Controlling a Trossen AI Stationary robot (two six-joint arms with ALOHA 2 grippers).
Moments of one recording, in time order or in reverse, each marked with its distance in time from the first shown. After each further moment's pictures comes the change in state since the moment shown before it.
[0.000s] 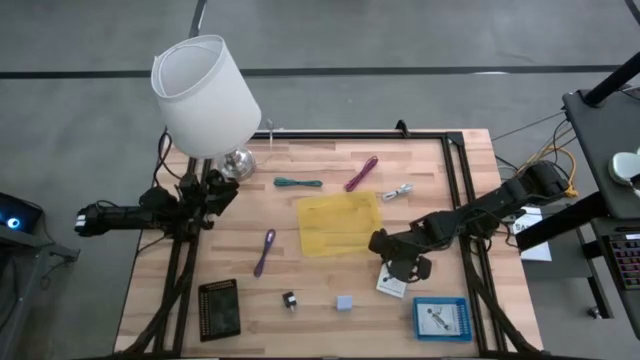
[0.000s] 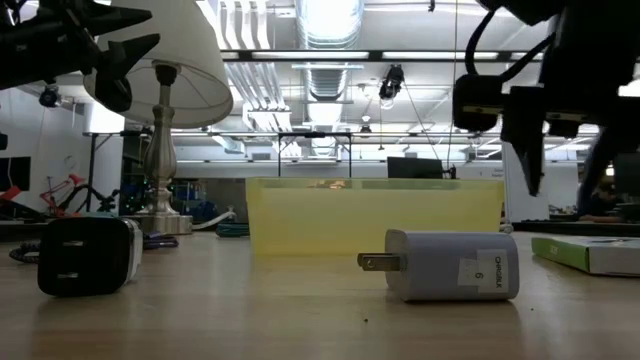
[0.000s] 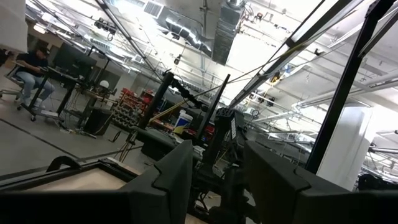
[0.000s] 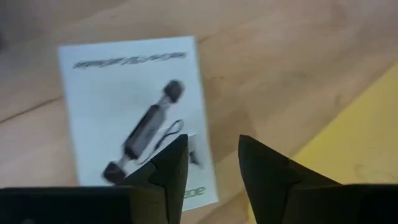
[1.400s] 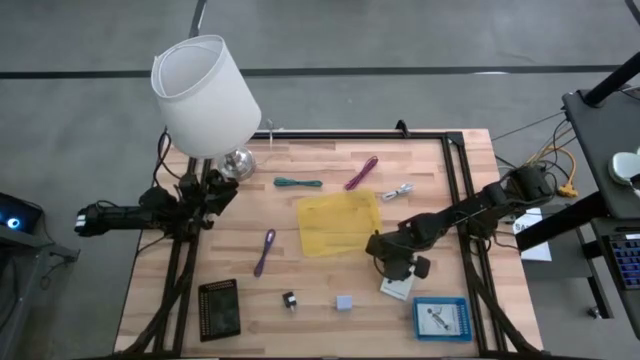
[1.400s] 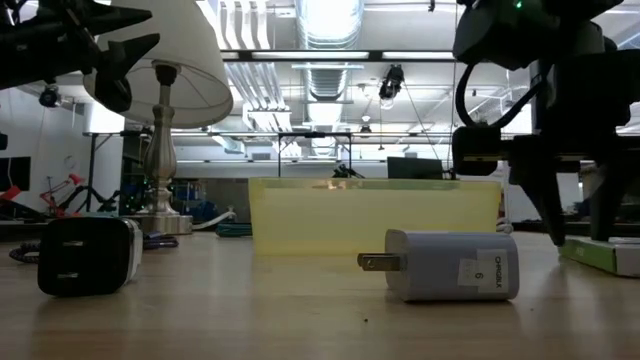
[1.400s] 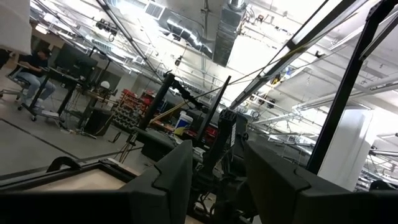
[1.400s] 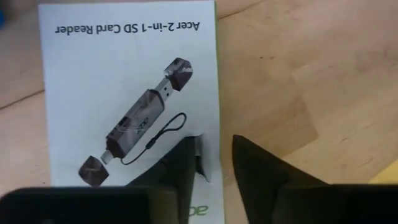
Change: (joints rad) left arm 0.000 -0.002 0.000 0.003 -0.007 -0.006; right arm -0.052 0.154 0.010 -0.028 -0.102 -0.055
